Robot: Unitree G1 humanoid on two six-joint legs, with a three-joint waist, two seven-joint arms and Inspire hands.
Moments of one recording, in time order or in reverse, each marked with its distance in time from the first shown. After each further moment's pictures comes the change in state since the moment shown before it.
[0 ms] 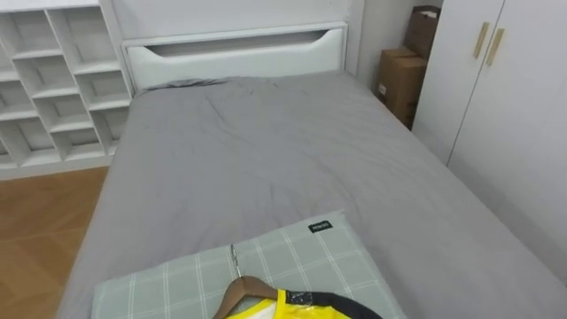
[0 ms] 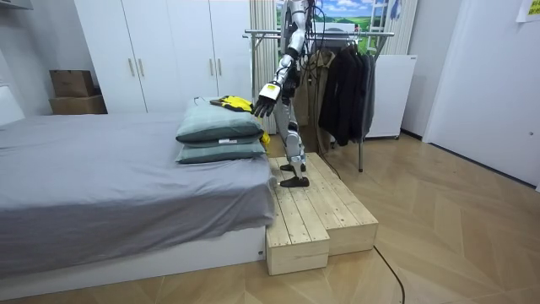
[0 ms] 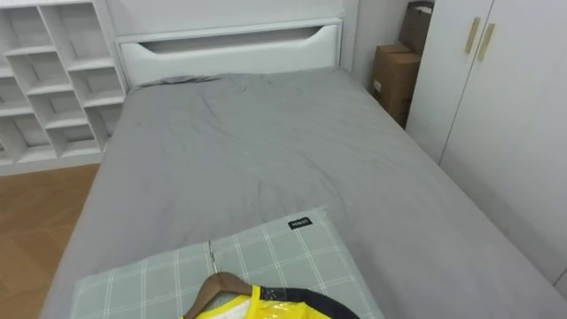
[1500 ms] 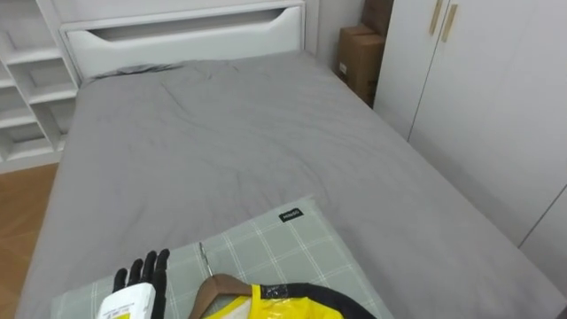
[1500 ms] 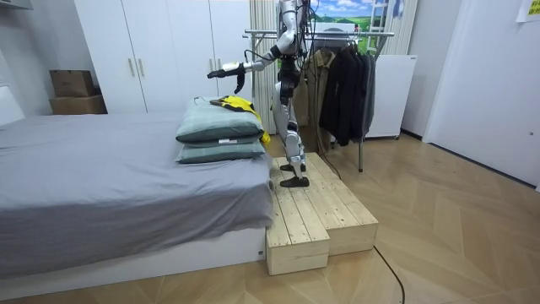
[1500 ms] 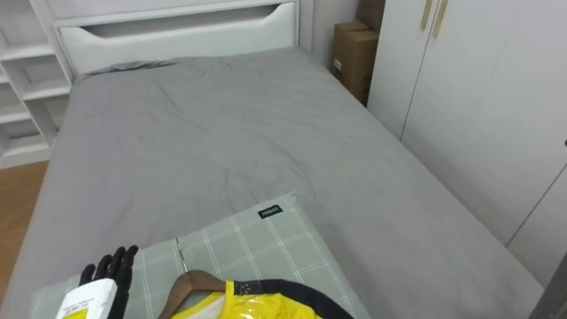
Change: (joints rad) left arm -0.039 0.047 -0.368 -0.488 0.506 -0.119 -0.011; right arm -0.028 -0.007 0.011 0.002 -0.077 -0.086 0.028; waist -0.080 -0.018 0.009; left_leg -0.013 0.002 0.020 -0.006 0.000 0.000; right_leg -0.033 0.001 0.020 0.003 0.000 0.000
